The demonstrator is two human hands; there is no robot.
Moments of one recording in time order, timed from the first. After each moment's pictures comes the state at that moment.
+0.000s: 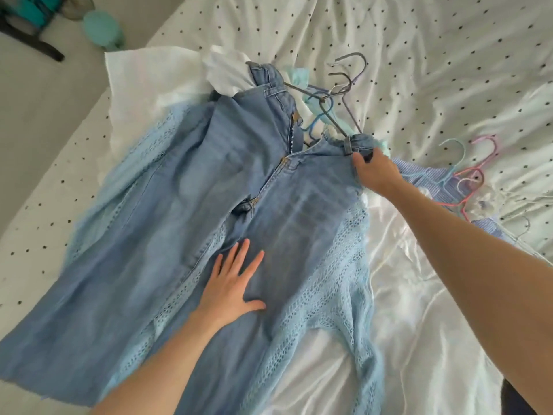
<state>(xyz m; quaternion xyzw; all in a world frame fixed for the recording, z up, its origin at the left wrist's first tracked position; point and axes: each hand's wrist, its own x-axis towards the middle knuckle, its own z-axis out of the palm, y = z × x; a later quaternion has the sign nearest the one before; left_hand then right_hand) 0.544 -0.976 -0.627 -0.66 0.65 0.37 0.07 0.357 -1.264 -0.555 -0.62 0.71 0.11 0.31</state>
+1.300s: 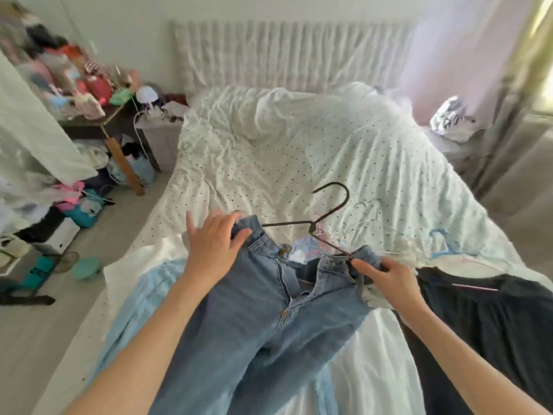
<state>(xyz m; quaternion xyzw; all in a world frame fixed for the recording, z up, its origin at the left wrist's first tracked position) 0.455 -1.071 -0.269 -0.61 0.77 0.02 -0.21 0.154 -0.999 -0.294 -0.44 0.77 -0.35 0.30</state>
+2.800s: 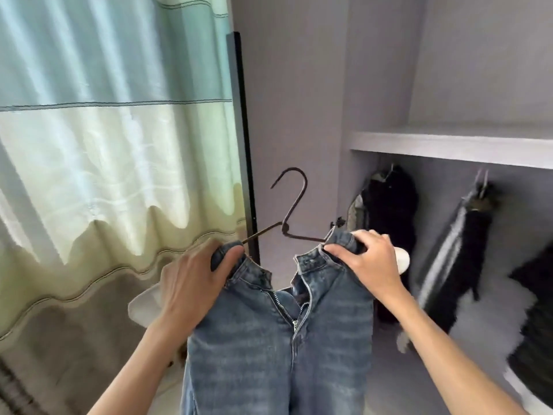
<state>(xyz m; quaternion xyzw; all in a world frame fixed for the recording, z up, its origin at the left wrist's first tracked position) -0.167 -0.435 -0.056 0.40 0.81 0.31 -0.30 -0.012 -0.205 -0.079 0.23 0.82 -0.20 -0.49</state>
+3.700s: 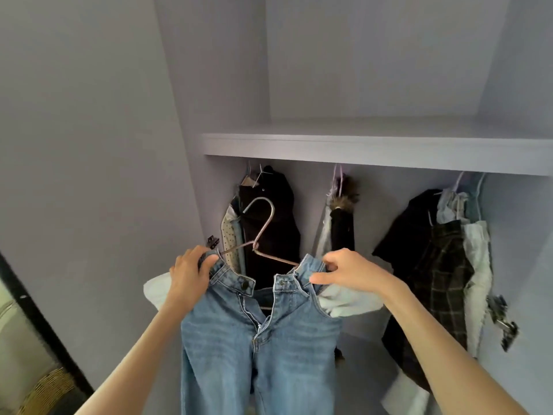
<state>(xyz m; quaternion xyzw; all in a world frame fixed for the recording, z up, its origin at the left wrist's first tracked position) -0.169 -0.073 -0.133 0.53 0.75 0.39 -0.01 0.127 0.015 -0.089 0.40 0.85 -0.31 -0.16</state>
